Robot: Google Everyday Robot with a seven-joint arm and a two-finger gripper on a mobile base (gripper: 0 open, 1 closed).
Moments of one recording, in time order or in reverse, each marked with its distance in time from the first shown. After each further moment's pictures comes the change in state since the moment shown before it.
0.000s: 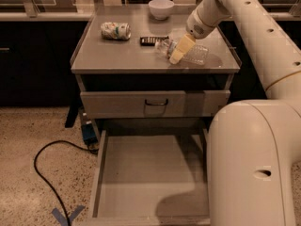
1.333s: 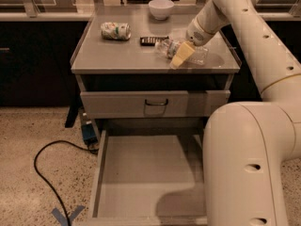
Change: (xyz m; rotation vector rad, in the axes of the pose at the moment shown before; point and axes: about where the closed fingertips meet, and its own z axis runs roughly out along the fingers) arm 0.018 0.013 0.021 -0.086 0.017 0.046
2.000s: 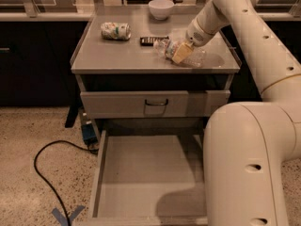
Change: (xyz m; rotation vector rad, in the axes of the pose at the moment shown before) arm 0.000 0.001 0.003 -0.004 -0.001 -0.001
